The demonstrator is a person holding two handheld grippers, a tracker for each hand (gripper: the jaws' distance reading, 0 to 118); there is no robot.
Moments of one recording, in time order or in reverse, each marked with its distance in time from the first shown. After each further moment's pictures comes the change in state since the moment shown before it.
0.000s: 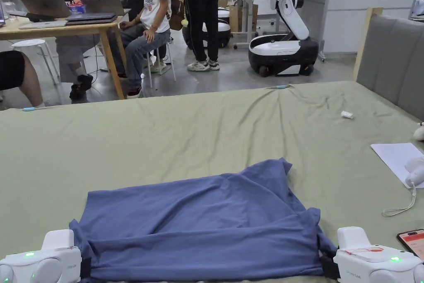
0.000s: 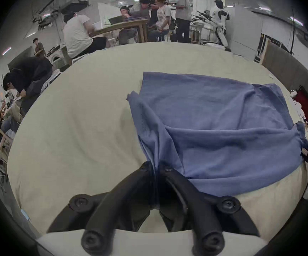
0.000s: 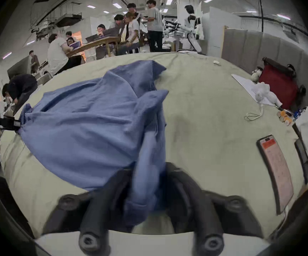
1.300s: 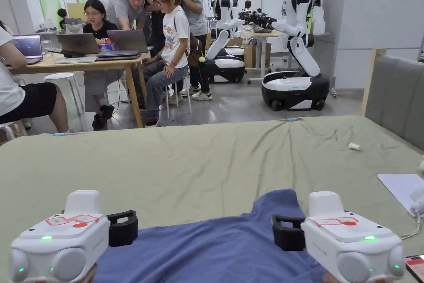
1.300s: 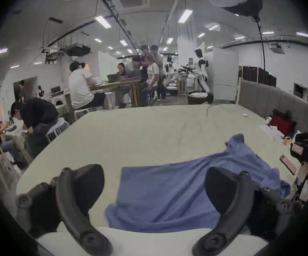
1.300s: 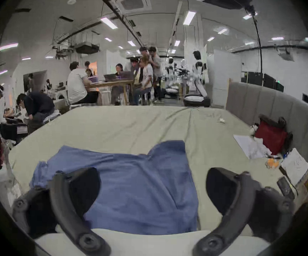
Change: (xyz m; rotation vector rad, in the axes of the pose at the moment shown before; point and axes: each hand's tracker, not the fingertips) left arm 0.040 0.024 0.157 0.452 -0.054 -0.052; right arm -0.115 0.076 0.121 0.352 0.039 0.060
